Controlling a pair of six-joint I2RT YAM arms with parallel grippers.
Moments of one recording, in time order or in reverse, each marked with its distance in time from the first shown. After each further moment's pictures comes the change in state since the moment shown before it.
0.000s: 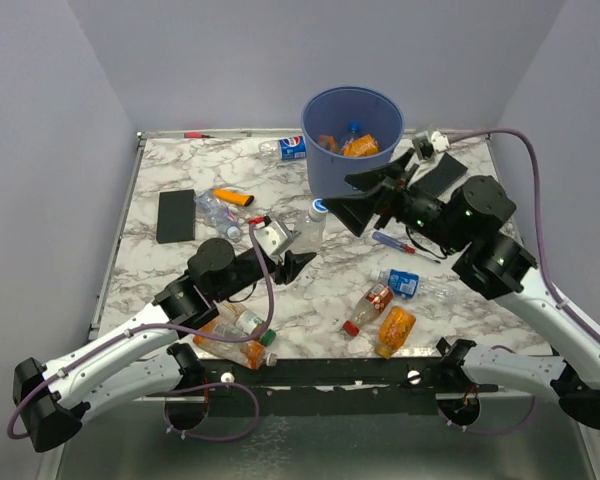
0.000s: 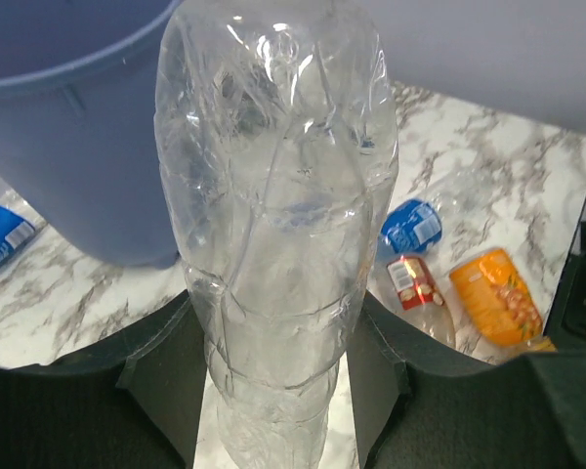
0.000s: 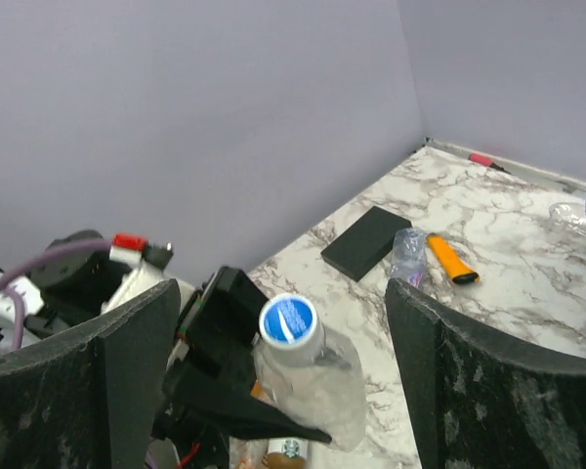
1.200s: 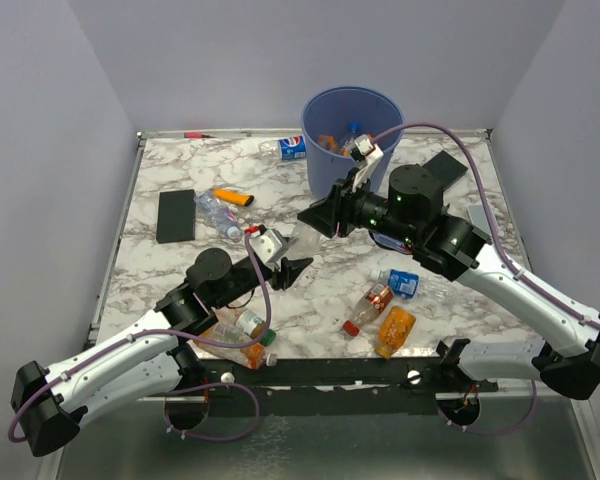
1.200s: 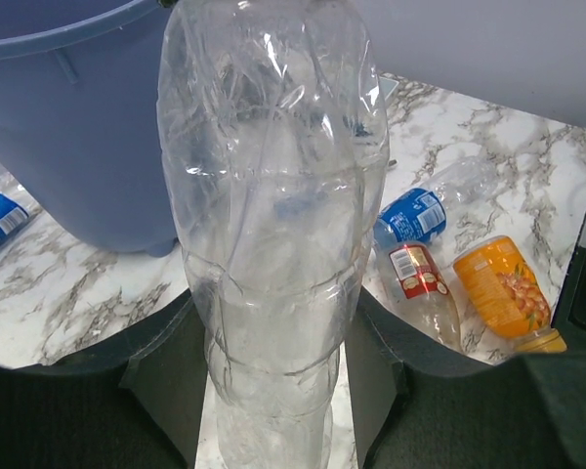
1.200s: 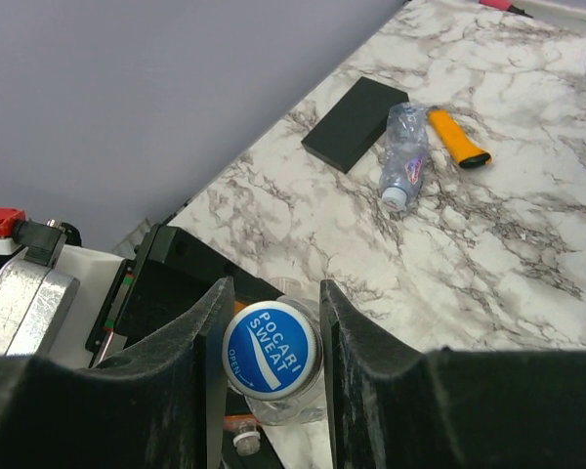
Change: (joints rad) left arm 0.000 -0.046 -0.133 0.089 -0.002 0.011; right arm 0.074 0.243 0.107 -0.188 0.045 0.000
